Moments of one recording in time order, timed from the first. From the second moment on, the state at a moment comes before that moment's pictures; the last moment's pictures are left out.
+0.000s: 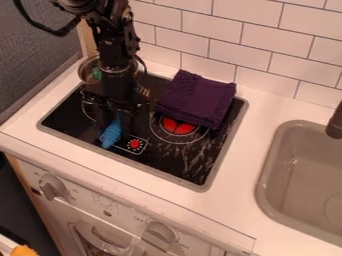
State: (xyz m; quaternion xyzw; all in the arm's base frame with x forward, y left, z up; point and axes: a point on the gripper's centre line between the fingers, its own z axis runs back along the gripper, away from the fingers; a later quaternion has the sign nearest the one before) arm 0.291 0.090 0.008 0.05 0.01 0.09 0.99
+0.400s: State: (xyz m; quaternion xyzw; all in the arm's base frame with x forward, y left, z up) arm 0.299 0.074 0.040 0.06 0.00 0.09 0.99
